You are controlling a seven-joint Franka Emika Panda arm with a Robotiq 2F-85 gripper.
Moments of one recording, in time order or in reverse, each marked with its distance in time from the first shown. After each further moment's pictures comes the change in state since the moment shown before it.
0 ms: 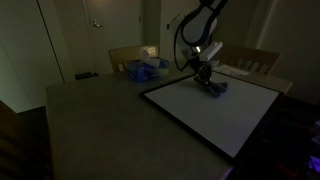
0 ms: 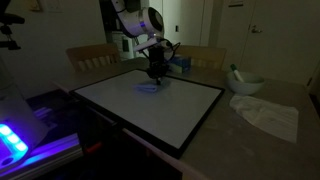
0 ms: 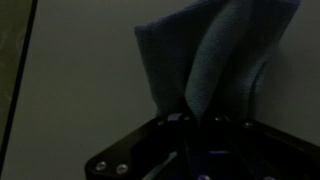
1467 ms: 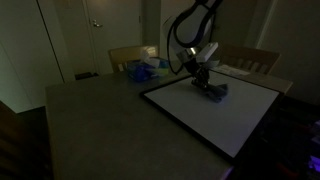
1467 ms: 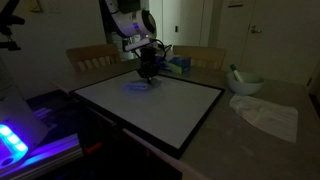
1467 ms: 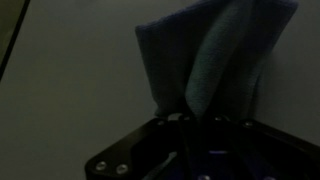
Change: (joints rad) arm 0.026 0.012 0.055 0.015 0.015 -0.086 -0.027
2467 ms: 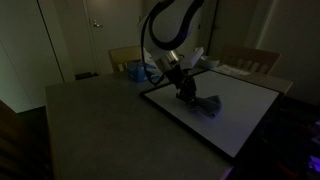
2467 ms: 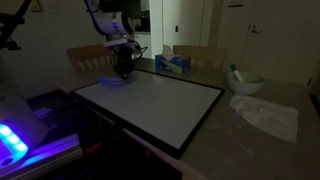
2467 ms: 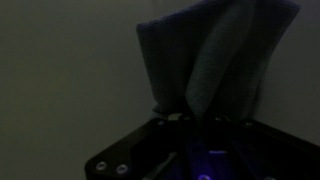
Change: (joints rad) arm 0.123 0.025 0.132 0.040 0.116 -0.084 -0.017
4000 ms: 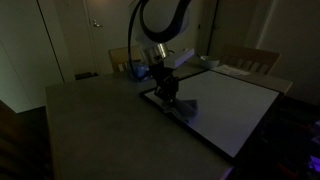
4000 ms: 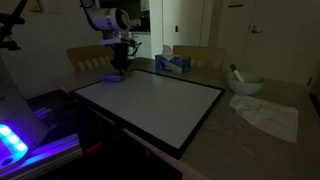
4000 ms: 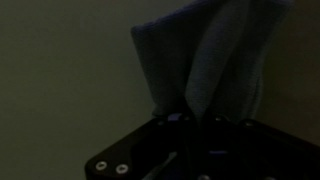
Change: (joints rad) arm 0.044 -0.029 0.017 0.009 0.069 0.206 0.080
